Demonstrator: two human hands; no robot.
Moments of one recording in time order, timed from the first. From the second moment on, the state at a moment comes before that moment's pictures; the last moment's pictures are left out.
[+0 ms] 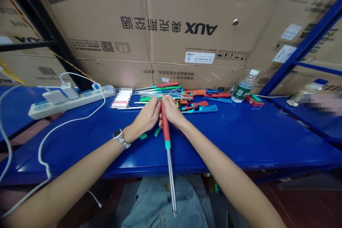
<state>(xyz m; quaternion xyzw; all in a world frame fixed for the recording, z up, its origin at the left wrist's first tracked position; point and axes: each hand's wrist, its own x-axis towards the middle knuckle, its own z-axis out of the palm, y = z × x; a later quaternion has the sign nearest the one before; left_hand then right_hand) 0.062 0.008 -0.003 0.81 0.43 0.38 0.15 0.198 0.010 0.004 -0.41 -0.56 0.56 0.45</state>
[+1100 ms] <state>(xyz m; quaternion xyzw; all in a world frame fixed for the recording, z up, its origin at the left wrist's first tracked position) 0.052 0.017 -0.001 0.87 0.40 0.29 0.06 0.197 0.005 0.001 -0.40 -0.52 0.62 0.43</state>
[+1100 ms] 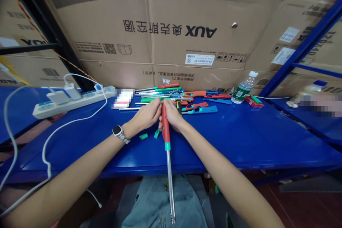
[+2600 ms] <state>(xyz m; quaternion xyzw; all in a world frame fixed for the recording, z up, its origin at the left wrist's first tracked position) 0.062 0.028 -0.003 0.79 0.43 0.40 0.19 0.196 0.005 0.002 -0.39 -0.53 0.59 0.47</state>
